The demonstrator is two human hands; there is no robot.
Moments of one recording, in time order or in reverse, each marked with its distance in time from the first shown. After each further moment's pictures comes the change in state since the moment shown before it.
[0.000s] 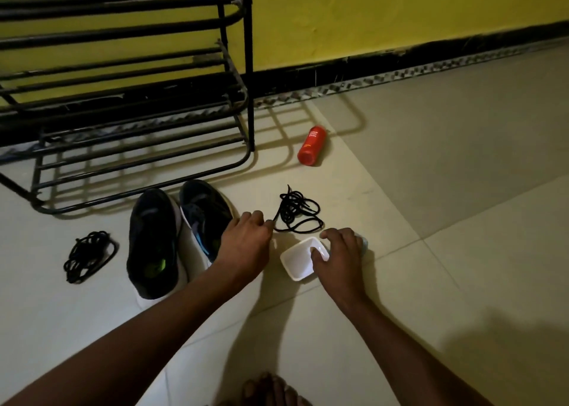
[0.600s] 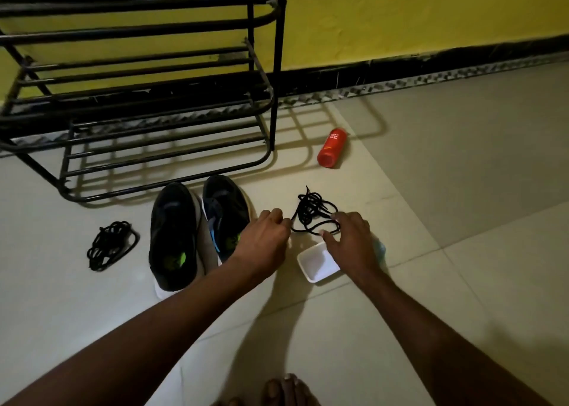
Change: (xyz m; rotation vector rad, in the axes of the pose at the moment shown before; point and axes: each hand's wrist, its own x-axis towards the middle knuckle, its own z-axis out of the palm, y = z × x) left_hand 0.003 -0.007 -0.003 -0.044 -0.030 0.037; right_hand 0.048 -0.010 0.006 -0.063 -0.141 -0.029
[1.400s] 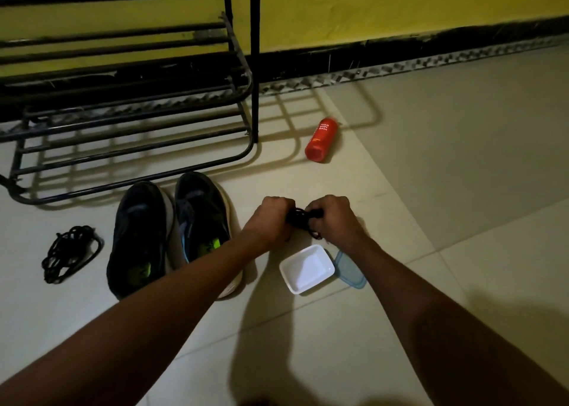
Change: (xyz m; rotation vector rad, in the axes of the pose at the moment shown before) left_hand 0.092 0.007 0.027 -0.418 -0.158 -0.132; right_hand 0.077 0.000 -0.008 0.093 -0.294 -0.106
